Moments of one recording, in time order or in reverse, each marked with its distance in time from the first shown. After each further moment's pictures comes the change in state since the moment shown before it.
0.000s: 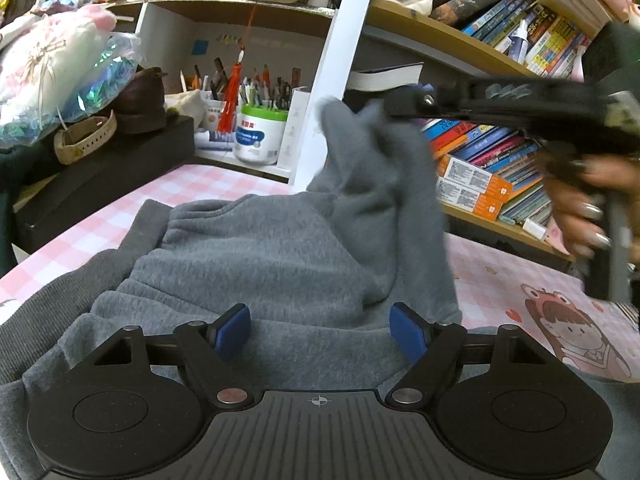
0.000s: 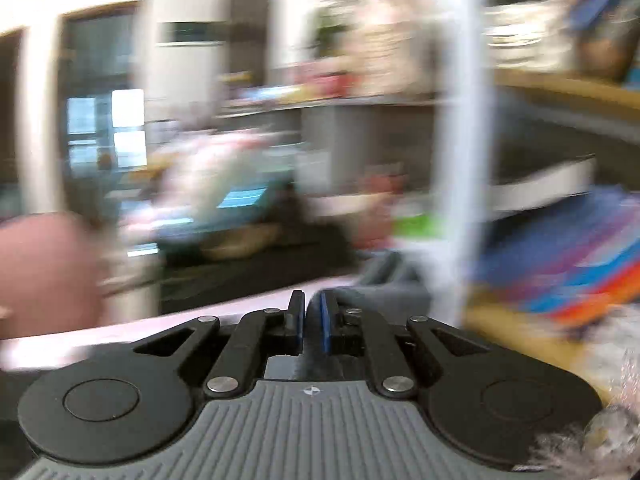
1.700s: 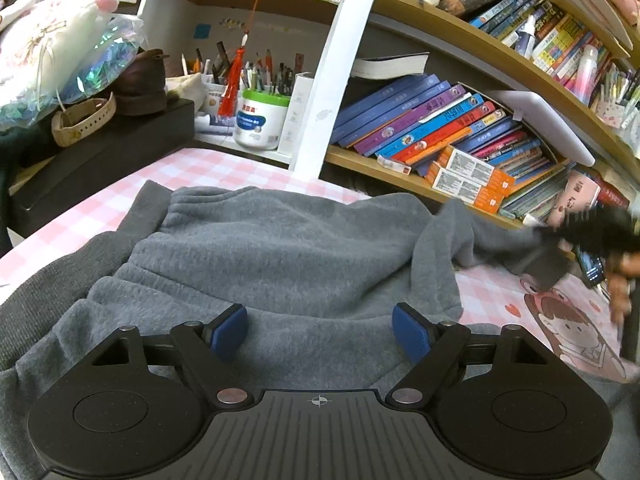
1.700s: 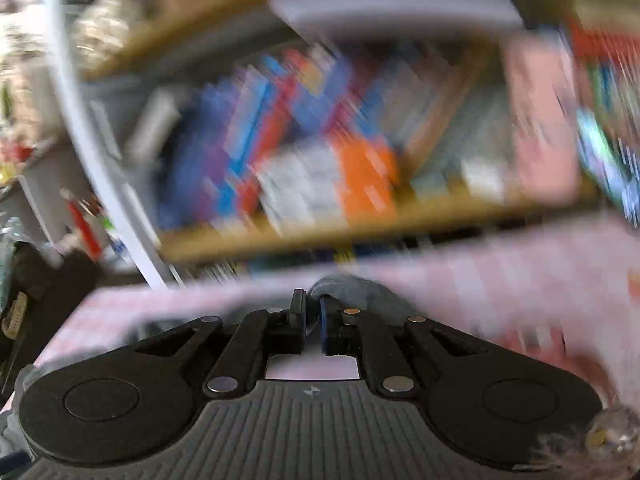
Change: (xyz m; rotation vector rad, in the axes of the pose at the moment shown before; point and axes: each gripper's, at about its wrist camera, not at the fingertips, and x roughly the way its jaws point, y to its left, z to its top) left arm 0.005 0.005 -0.004 -0.019 0.040 -0.012; right arm -0.120 -0.120 -0.104 0.671 -0.071 -0.782
